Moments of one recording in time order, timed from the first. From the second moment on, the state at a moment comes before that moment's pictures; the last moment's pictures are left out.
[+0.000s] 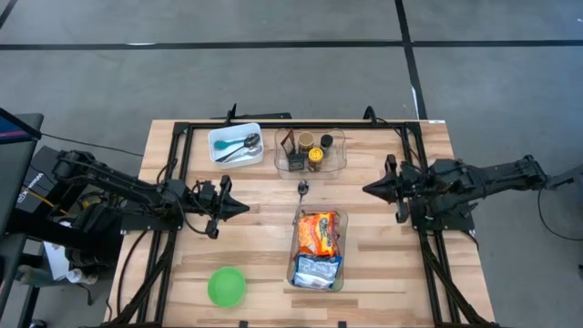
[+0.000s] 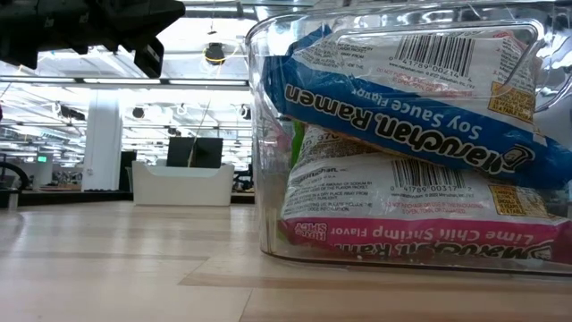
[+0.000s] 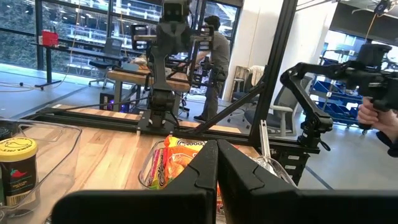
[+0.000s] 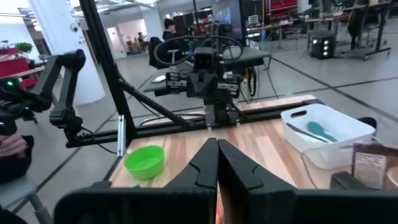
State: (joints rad) left arm -0.22 0.85 0.18 0.79 -0.13 -0.16; right arm 0.19 0.54 0.54 -0.04 0.16 0.18
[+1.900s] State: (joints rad) left arm -0.22 0.85 0.18 0.79 -0.13 -0.16; right arm 0.17 0.05 0.01 0.08 0.16 0.18
